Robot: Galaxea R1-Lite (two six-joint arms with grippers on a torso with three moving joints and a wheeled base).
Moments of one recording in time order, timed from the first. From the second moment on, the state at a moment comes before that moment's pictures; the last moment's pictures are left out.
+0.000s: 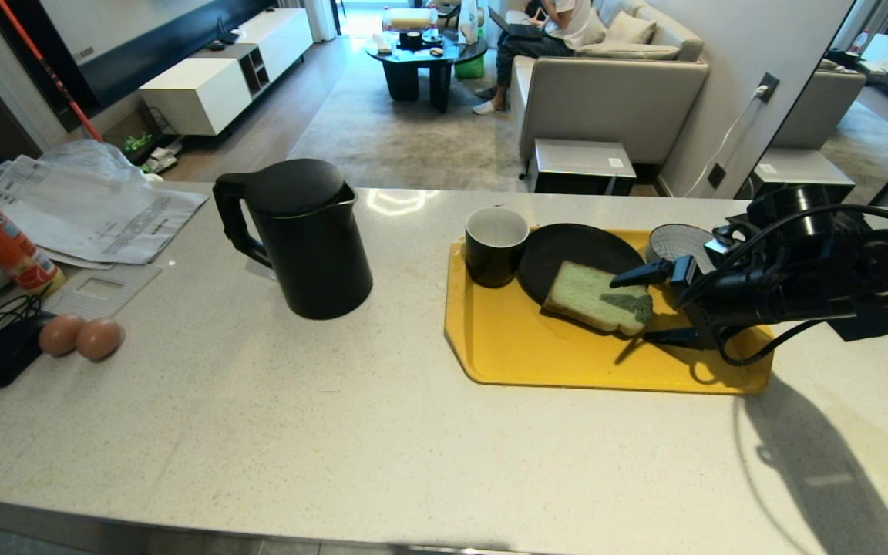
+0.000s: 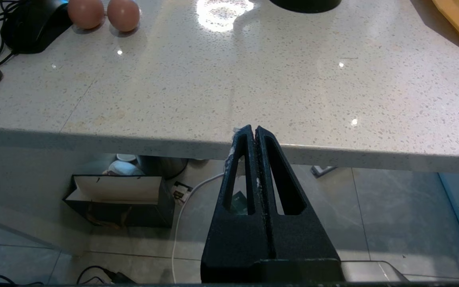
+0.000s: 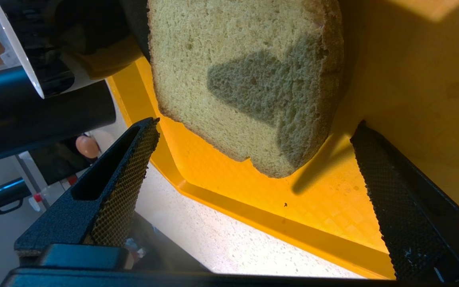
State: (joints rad) left arm 0.00 0.00 0.00 -0.05 0.01 -0.02; right arm 0.05 1.94 -1.36 0.14 0.59 0.77
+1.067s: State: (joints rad) left arm 0.00 0.00 0.00 -0.05 0.01 -0.02; right arm 0.05 1.95 -1.41 0.19 0.60 0.77
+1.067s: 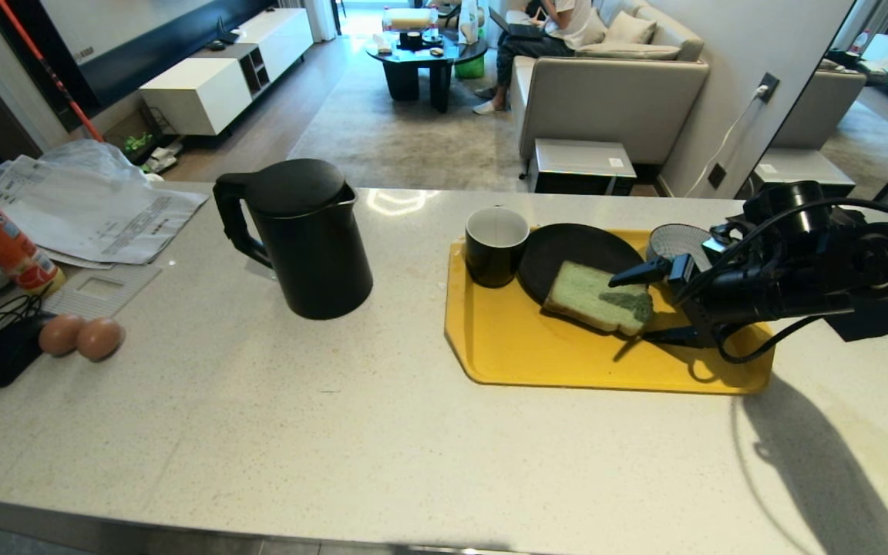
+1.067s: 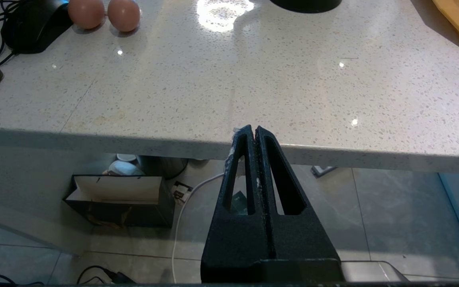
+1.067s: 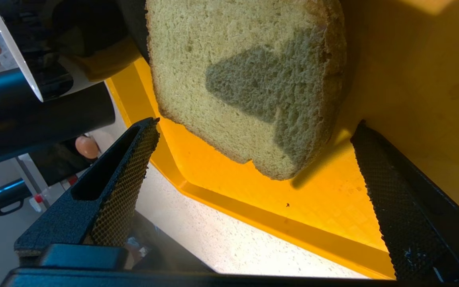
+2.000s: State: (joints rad) left arm 0.00 0.00 0.00 -0.05 0.01 -0.02; right arm 0.04 1.99 -1.48 0.19 0.67 0.87
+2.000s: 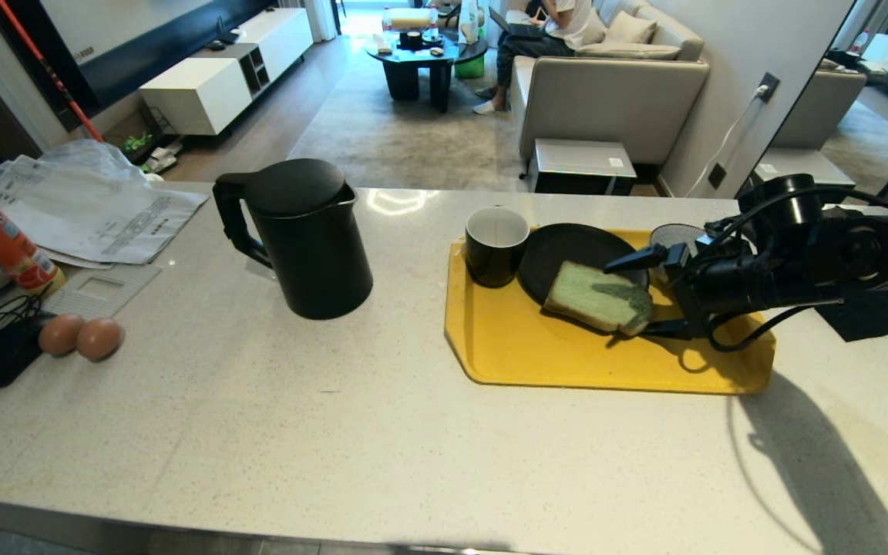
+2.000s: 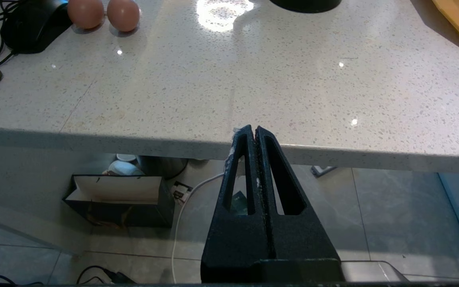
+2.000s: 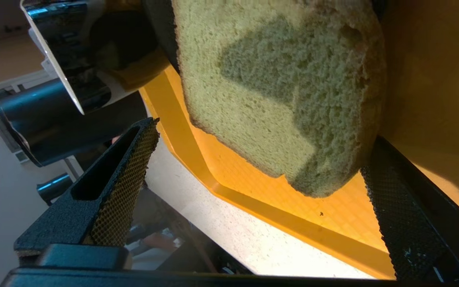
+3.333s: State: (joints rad) left arm 0.00 0.00 0.00 -0.05 0.01 -0.02; right arm 0.01 1.94 -1.42 0.19 0.68 0.87
